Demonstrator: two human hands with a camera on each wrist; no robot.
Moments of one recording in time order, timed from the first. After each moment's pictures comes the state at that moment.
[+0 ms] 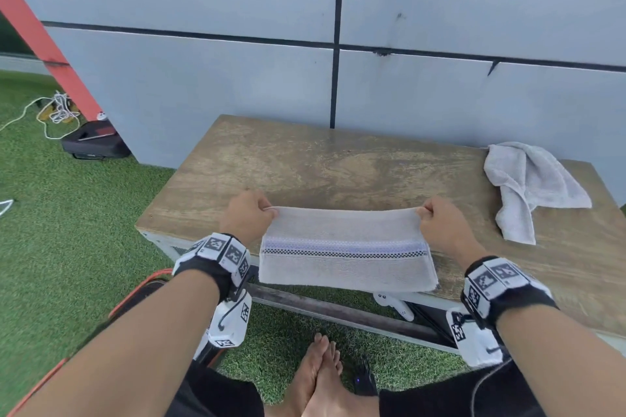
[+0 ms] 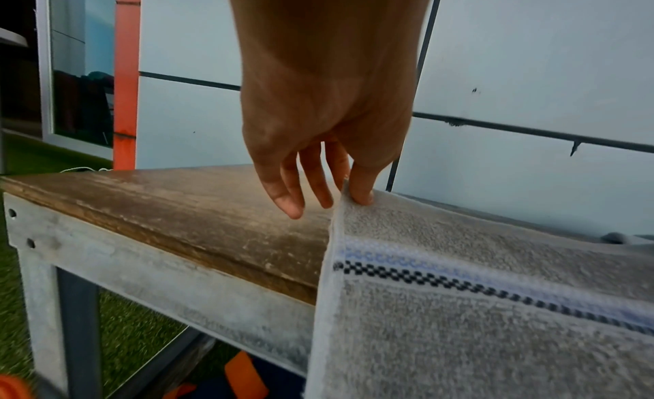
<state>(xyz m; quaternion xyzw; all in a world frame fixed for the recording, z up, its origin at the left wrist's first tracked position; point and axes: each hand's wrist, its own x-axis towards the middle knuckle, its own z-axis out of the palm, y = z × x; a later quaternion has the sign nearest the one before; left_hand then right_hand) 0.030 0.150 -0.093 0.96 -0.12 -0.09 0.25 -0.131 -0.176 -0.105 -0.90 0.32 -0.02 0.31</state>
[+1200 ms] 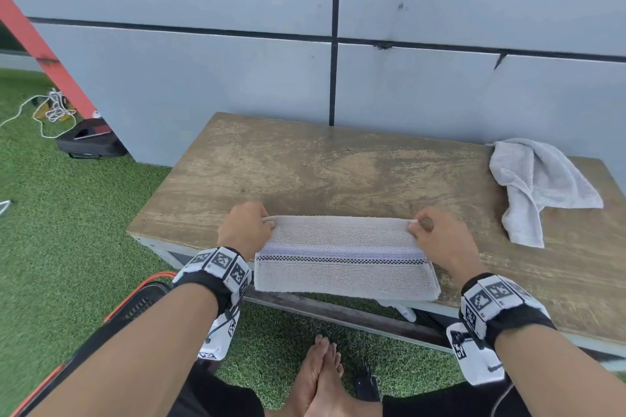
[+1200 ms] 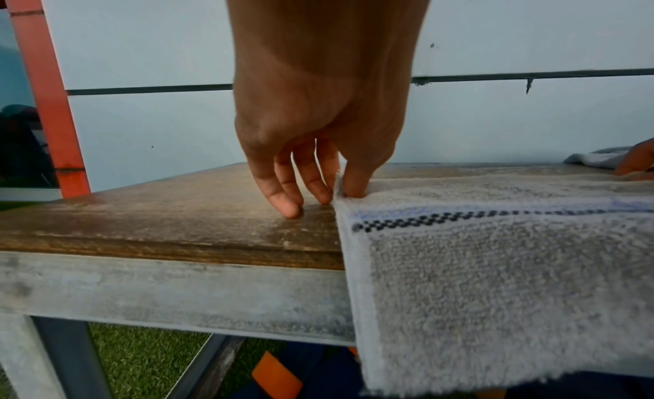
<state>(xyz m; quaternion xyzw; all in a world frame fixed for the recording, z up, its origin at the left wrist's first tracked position) 0.026 0.143 -0.106 0.97 -0.15 -0.09 0.16 -0.139 -0.172 -0.127 -0.91 0.32 0.01 0.25</state>
